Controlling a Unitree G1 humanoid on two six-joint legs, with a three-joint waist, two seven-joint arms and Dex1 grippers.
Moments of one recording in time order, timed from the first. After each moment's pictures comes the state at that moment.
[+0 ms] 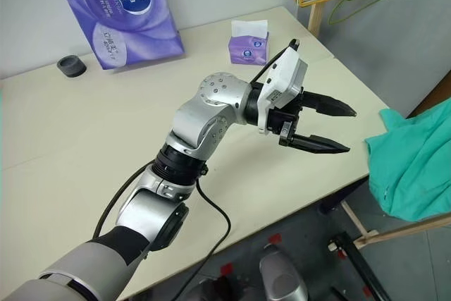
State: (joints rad) left arm -1.11 0.07 -0.28 0.21 -0.33 0.36 -1.28; right arm -0.33 -1.05 -1.04 0.03 1.38 1.51 -0.66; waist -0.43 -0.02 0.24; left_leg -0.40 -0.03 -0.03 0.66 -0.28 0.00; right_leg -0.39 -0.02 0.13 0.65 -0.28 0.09
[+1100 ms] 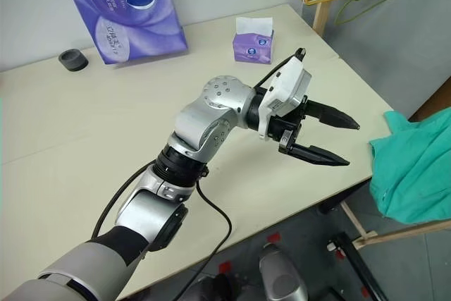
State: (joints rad) left arm -1.11 0.07 -0.32 0.23 -0.34 0.34 -1.32; right arm 0.01 -1.10 -1.07 -0.23 1.67 1.26 -0.85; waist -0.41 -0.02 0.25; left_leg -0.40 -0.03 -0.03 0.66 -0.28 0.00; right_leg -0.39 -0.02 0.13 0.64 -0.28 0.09
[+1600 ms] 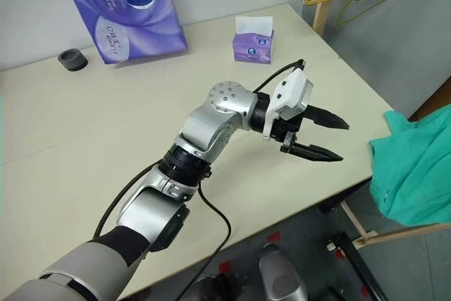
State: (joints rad) left arm -1.11 0.05 -0.33 0.33 -0.27 0.28 -1.29; right arm 0.11 -1.17 -1.12 -0.35 1.64 1.20 -0.89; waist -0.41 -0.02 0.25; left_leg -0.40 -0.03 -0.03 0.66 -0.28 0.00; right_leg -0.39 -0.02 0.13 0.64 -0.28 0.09
